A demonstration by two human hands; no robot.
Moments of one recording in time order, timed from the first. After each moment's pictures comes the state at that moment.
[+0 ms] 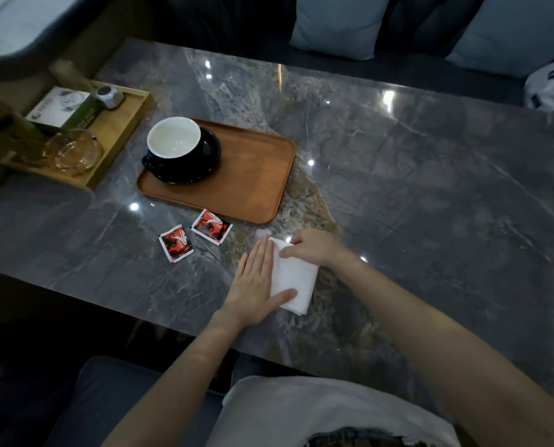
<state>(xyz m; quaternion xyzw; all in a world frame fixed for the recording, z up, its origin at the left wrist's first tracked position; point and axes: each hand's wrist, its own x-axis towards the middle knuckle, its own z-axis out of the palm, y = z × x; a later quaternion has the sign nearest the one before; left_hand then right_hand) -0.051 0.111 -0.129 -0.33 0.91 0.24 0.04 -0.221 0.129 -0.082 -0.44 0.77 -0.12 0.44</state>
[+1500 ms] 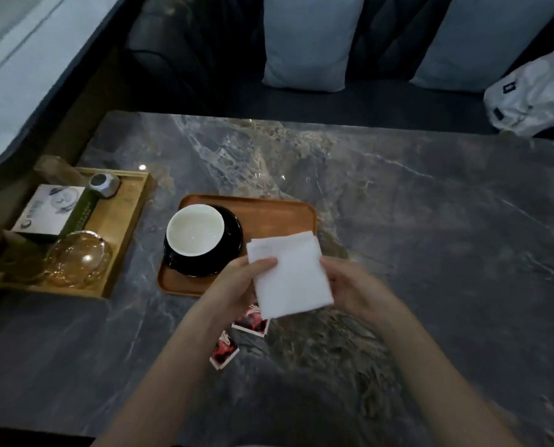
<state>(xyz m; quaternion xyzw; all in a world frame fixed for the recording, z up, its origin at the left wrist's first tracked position) -0.078 -0.083 -0.019 -0.39 0.40 0.83 -0.04 -0.214 0.061 -0.029 -0.03 0.51 -0.62 0.59</state>
